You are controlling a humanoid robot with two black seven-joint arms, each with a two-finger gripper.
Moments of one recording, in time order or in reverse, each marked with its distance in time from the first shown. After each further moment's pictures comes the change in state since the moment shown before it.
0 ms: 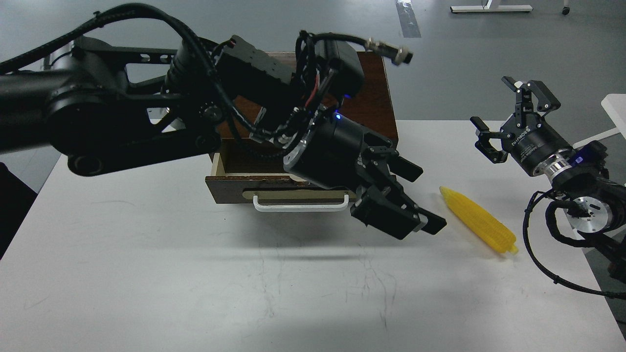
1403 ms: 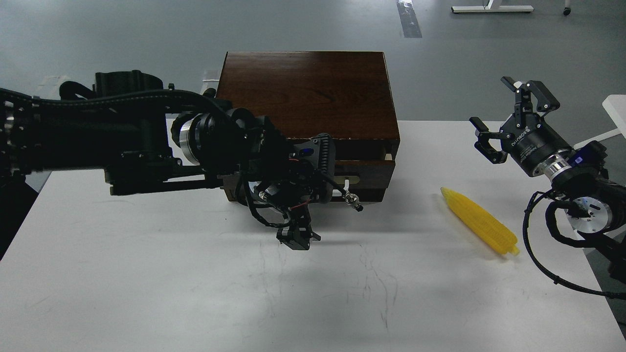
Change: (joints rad) left arm -0.020 -0.152 0.395 0.070 0.848 0.000 0.000; right arm 0.000 0.000 -0.003 0.000 0.000 0.004 0.000
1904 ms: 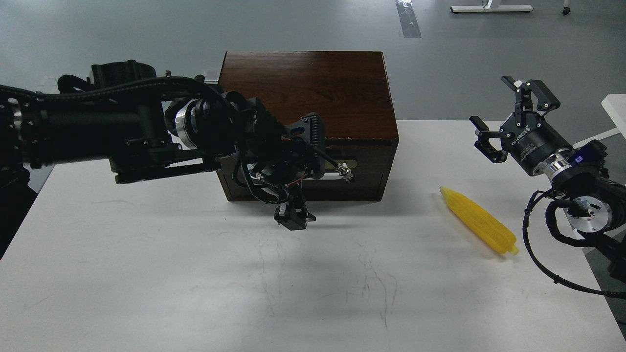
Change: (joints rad) left arm 0.012 -0.011 0.002 0.134 0.004 0.000 0.000; right arm 0.003 0.000 0.000 -0.001 0.001 0.001 0.000
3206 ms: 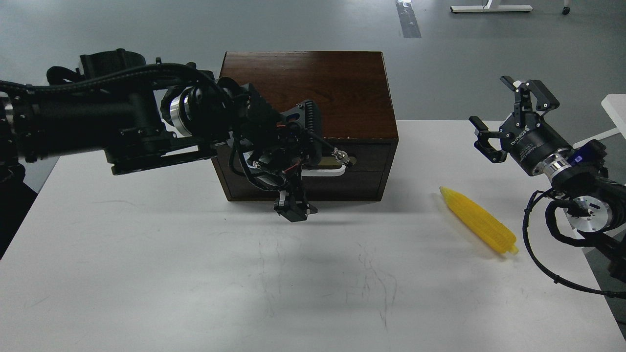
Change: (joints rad) left arm 0.005 0.013 -0.017 0.058 0.002 0.000 0.000; right arm 0.003 0.000 -0.005 0.000 0.000 0.000 0.000
